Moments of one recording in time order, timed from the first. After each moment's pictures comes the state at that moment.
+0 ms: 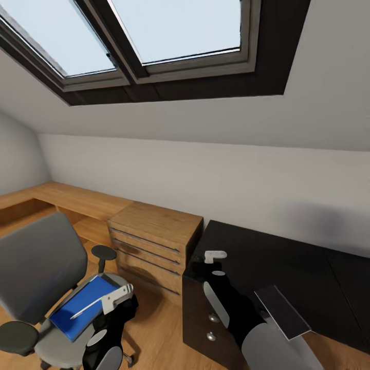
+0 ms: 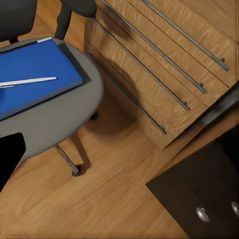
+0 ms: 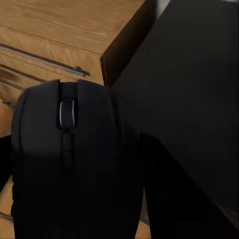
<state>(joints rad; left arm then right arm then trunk) -0.11 0.11 -0.44 -1.59 0.73 0.28 0.92 -0.62 0.17 0.37 -0.81 -0.30 0.35 -0.35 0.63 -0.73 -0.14</state>
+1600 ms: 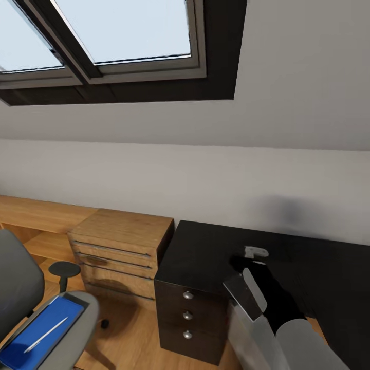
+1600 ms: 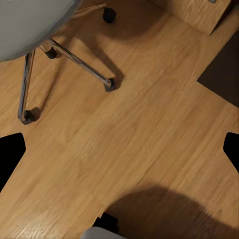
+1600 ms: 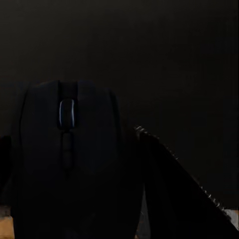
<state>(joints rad) -0.05 0.10 -0.45 -0.78 0.70 -0.04 0.55 -0.62 0.00 0.12 -0.92 -0.30 0.52 -0.35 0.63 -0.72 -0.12</state>
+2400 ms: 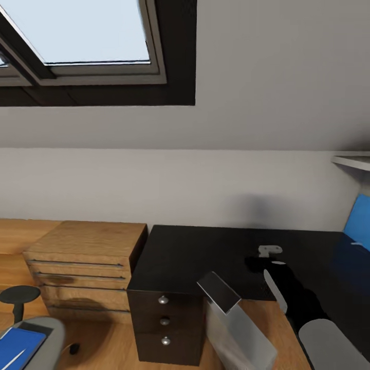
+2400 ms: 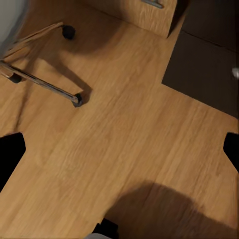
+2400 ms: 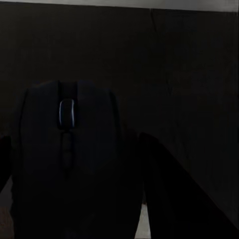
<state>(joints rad) -0.05 0.10 -0.45 -0.77 0.70 -0.04 0.55 -0.62 -0.13 0.10 -0.91 -0.17 0.53 -0.13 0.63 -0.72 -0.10</state>
